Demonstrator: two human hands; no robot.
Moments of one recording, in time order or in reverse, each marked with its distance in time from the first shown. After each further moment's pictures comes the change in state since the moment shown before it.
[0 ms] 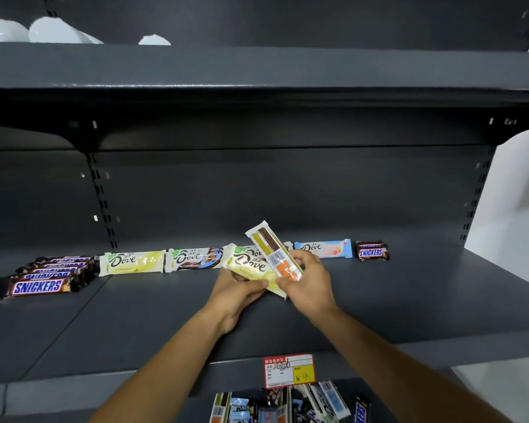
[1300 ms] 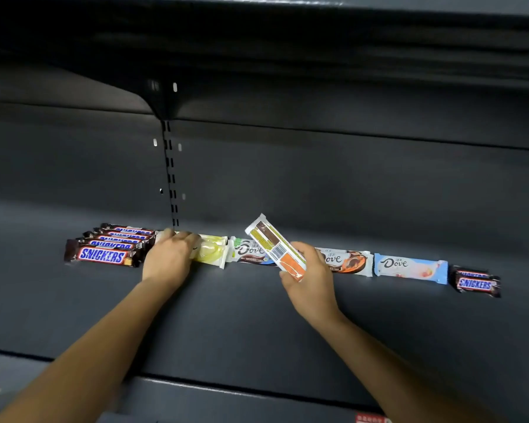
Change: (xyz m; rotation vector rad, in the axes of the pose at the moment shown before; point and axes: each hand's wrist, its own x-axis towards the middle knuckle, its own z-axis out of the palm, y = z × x) left_hand 0.050 0.052 -0.230 1.691 0.531 0.430; right_hand 0.036 -0.023 0.130 -0.016 -0.096 -0.238
